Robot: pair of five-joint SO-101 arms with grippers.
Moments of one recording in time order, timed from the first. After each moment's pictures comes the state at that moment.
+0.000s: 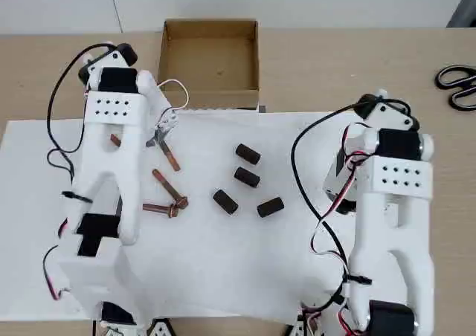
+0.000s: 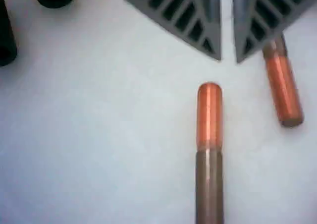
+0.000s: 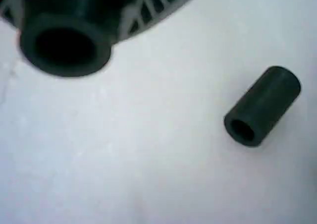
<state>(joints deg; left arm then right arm) 1.0 19.0 -22.0 96.6 43.3 4.5 -21.5 18.2 97.2 -18.9</state>
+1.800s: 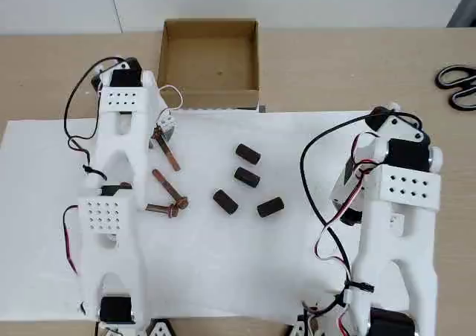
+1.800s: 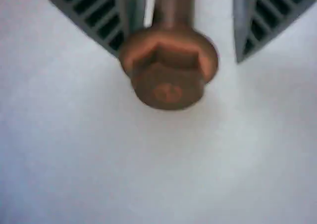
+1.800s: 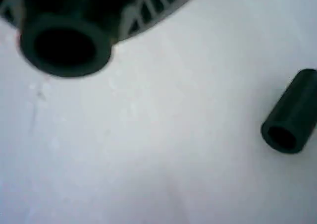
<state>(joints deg) -3.2 50.1 -44.8 95.5 39.3 7.7 -24.1 22.5 97.2 -18.9</state>
